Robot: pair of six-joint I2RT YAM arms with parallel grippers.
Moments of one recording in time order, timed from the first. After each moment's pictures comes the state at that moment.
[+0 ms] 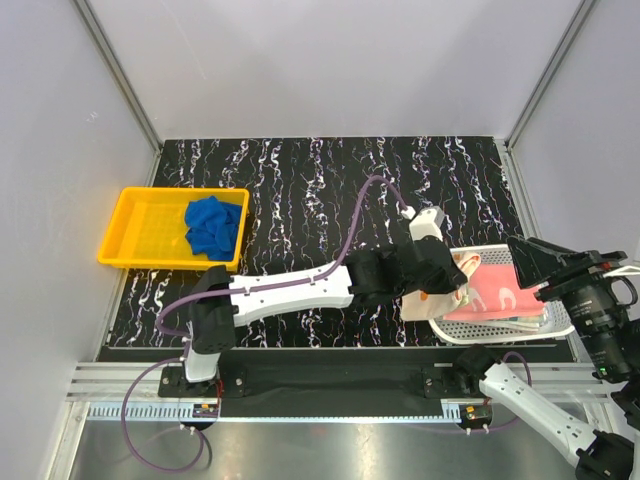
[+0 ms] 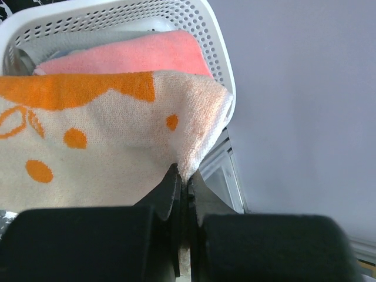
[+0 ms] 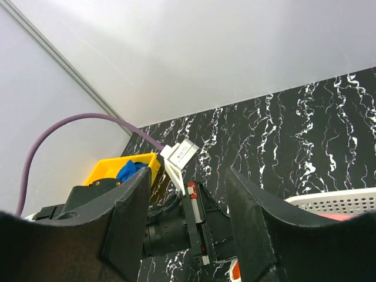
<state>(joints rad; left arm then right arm) -1.31 1.92 1.76 -0.31 -0.24 -1.11 0.68 0.45 1.42 -0.86 0.43 0.48</state>
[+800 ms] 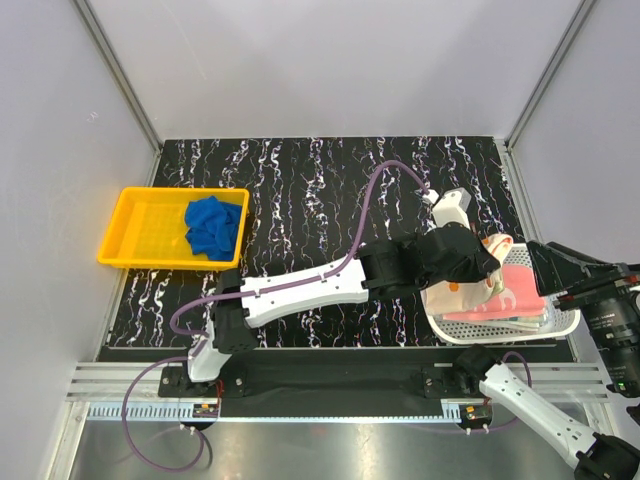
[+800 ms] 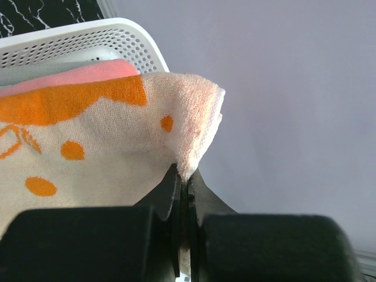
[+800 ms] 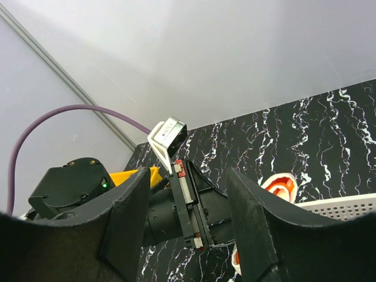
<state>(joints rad) -1.34 2.06 2.13 -0.43 -0.28 -1.11 0.68 0.41 1.46 -0.87 0.47 0.46</state>
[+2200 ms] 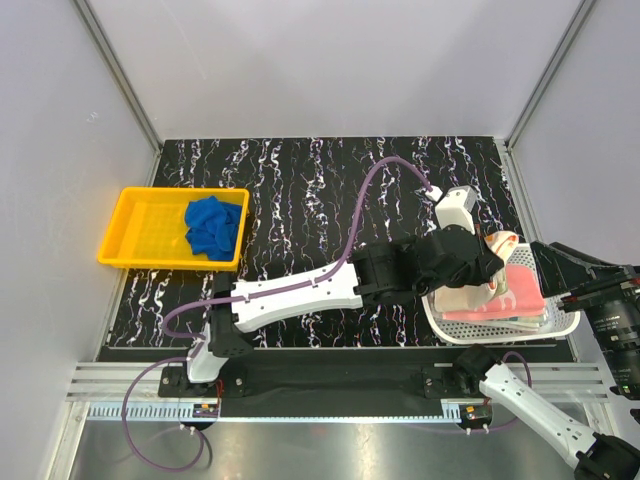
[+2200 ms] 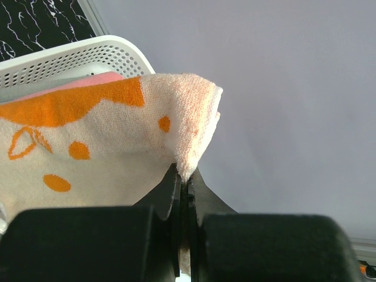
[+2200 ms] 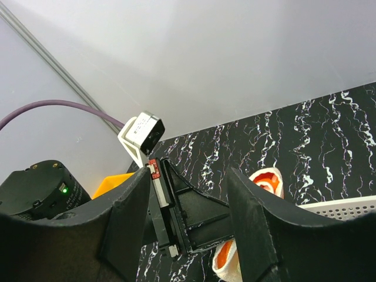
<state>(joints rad) -1.39 2.03 2.20 -0.47 -0.35 -1.02 0.68 0.41 1.47 -0.87 0.47 0.46</state>
